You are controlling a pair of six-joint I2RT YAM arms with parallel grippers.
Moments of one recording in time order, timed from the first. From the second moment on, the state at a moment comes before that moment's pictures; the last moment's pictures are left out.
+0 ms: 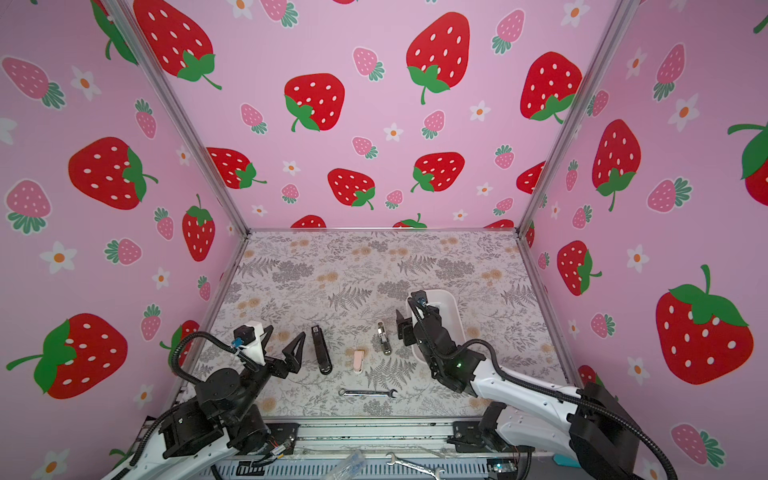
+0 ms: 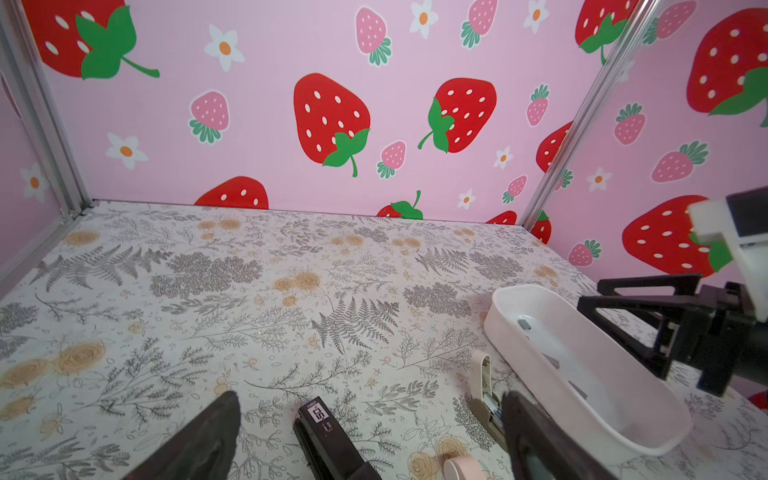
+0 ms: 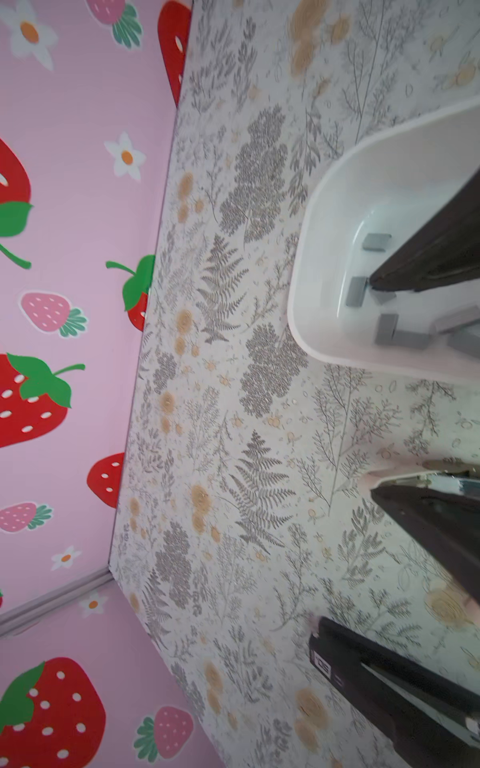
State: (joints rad) left arm -0.93 0.11 0.39 -0.41 -0.60 -0.26; right arm 0.97 1.04 0.47 0.23 0.54 0.19
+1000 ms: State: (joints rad) left arm -0.63 1.02 0.96 -0.46 -0.09 0.84; right arm 0.80 0.88 0.18 0.46 0.61 0.10
